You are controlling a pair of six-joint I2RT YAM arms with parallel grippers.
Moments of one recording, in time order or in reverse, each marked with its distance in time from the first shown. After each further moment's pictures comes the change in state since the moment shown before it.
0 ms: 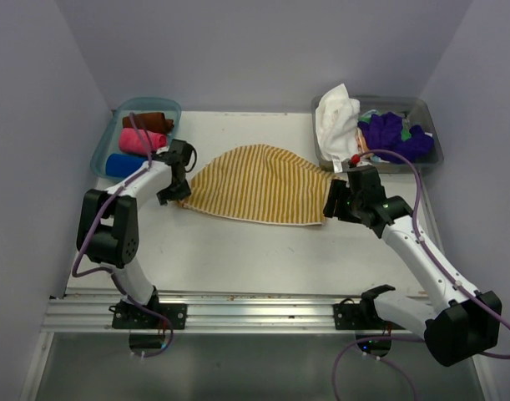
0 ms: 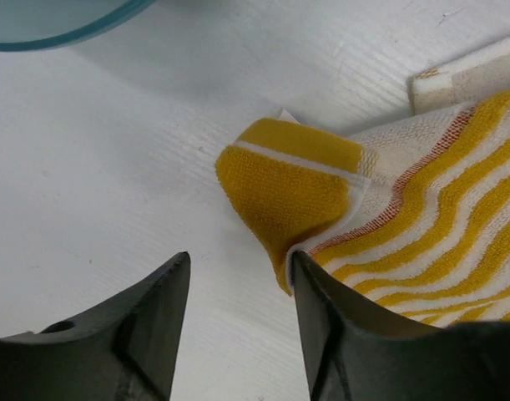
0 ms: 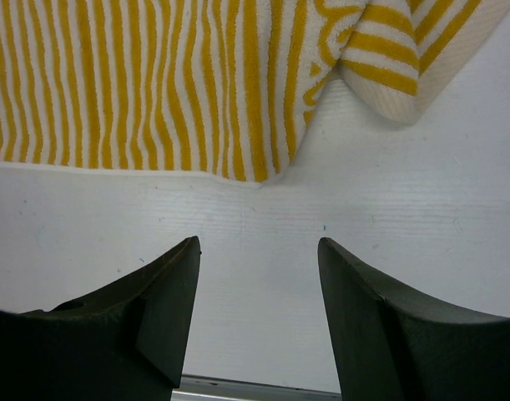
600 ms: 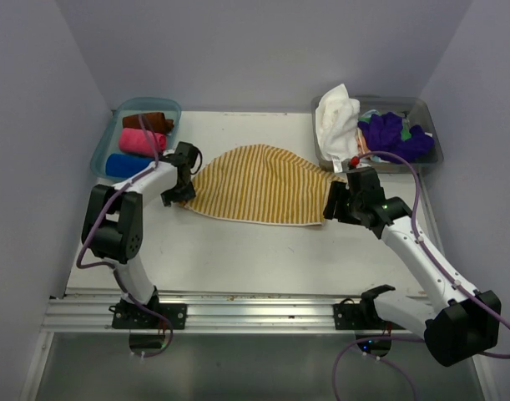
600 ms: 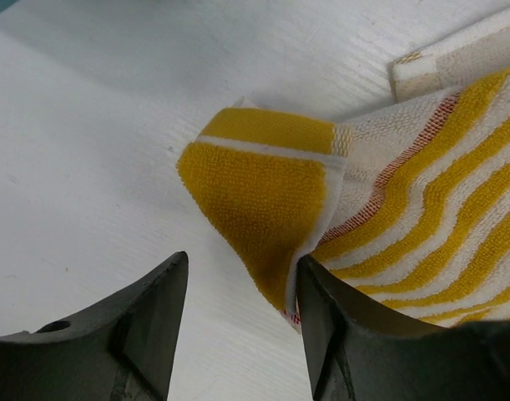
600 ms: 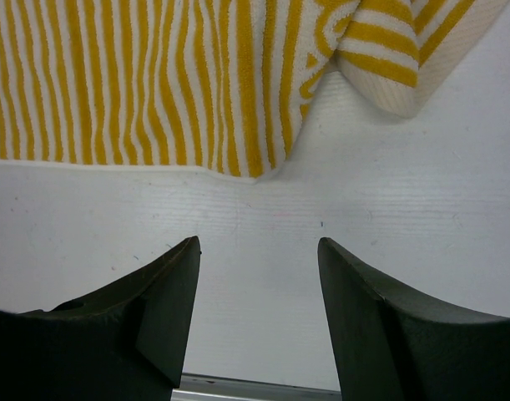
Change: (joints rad) left arm -0.024 0.036 -0.010 0.033 0.006 0.006; right arm 0.000 0.000 -0.016 0.000 0.000 0.000
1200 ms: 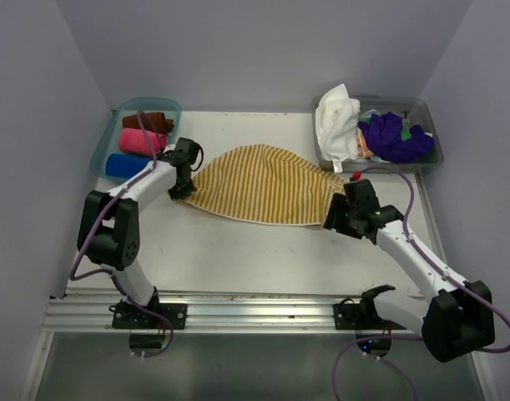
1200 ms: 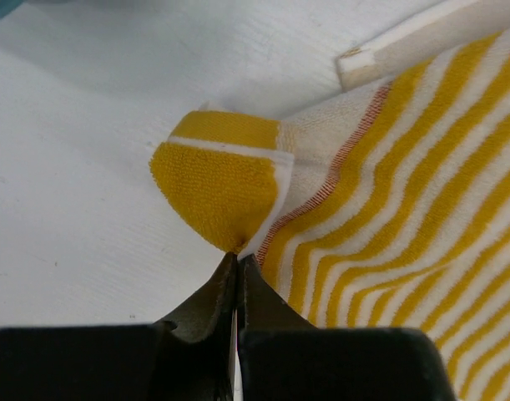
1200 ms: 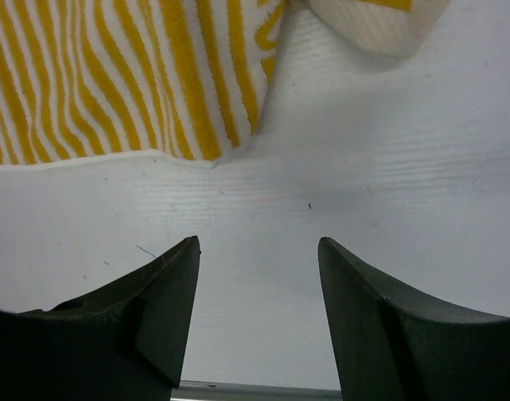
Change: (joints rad) left arm -0.030 -0.018 0.023 -0.014 0.007 0.001; right arm -0.009 0.011 -0.120 0.051 0.005 0.082
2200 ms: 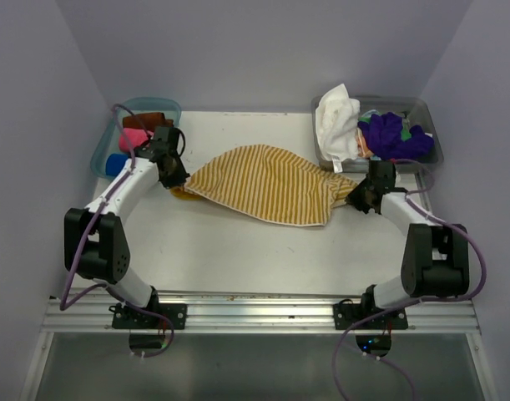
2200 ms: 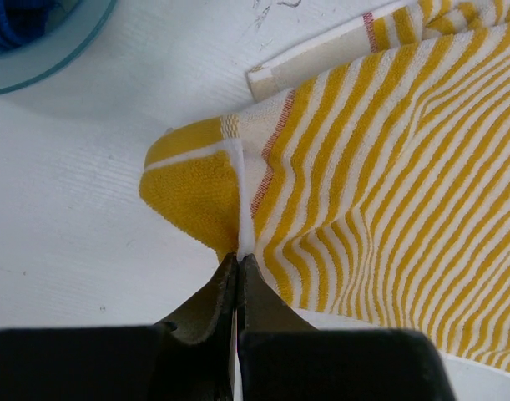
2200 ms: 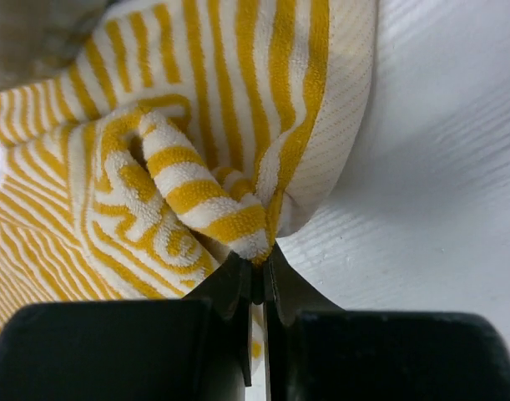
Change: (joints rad) left arm 0.083 -0.152 0.053 -0.003 0.241 0.029; right arm -0.344 0.414 0.037 0.397 -0.103 0.237
